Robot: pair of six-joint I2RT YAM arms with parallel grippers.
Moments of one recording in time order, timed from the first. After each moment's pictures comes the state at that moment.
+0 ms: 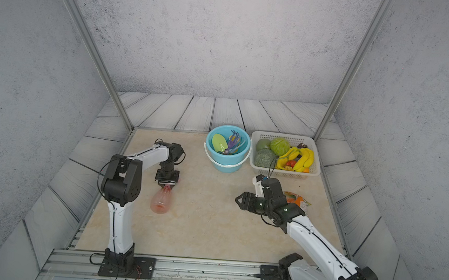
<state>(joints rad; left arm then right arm) -0.29 2.10 1.56 -1.17 -0.11 -0.34 0.47 1.00 0.63 -0.42 -0.39 0.64</state>
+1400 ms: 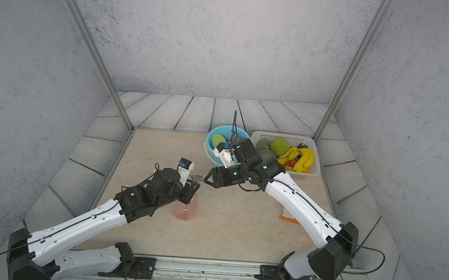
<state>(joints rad) -0.89 1.07 0.90 -0.43 -0.19 -0.35 0.72 1.44 1.47 -0.84 -0.51 0.37</state>
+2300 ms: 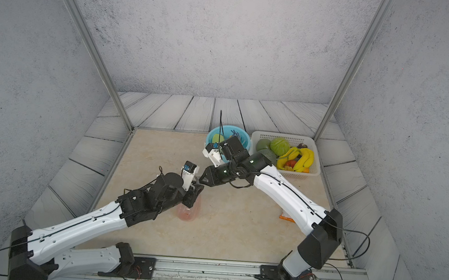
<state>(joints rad) -0.97 1.07 0.90 -0.39 -0.26 -0.30 0.77 1.56 1.56 -0.86 -0.54 0.36</state>
